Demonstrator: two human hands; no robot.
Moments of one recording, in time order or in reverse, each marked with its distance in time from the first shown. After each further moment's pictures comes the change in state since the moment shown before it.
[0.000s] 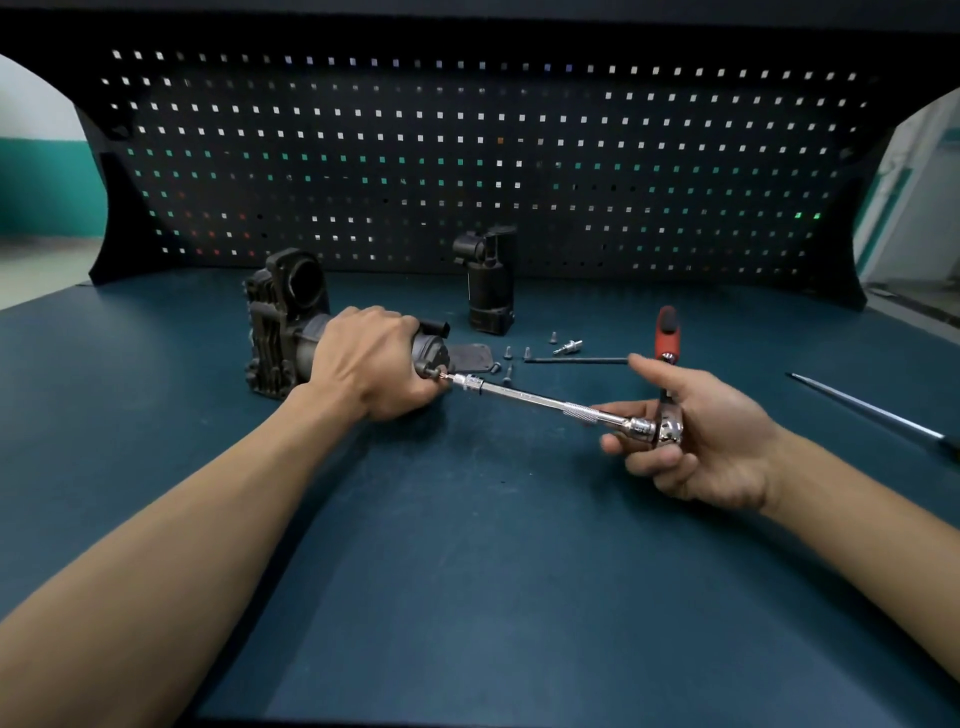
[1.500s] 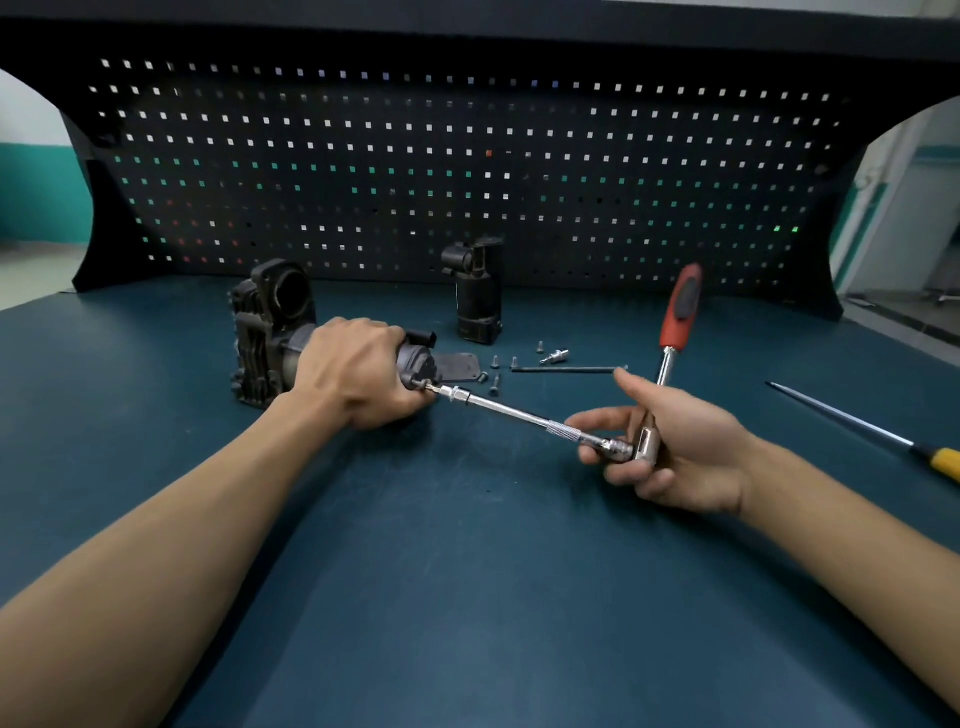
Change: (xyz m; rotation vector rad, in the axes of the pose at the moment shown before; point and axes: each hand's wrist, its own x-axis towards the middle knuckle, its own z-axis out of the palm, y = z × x) left_hand 0.000 -0.001 -0.002 -0.005 -0.049 -0.014; right_hand 0.004 0.004 -0.001 -0.076 0.087 -0.029
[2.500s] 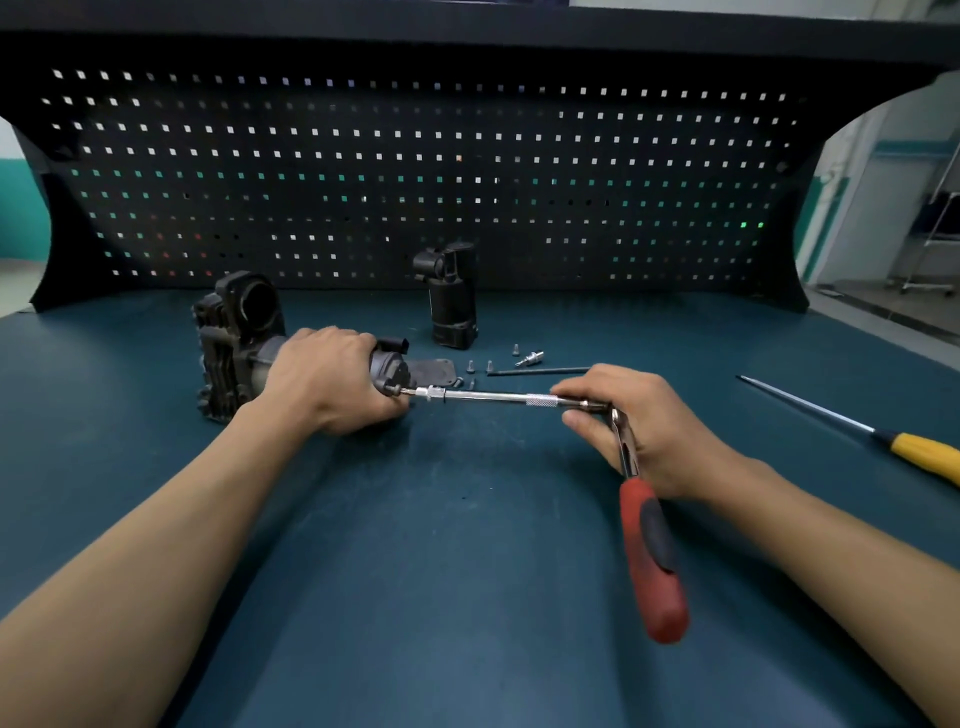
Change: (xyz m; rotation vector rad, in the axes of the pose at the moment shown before) left_hand 0.009 0.000 -0.004 -0.029 -0.139 -0.056; right_hand 0.006 0.007 -0.018 -1.321 0.396 -1.097
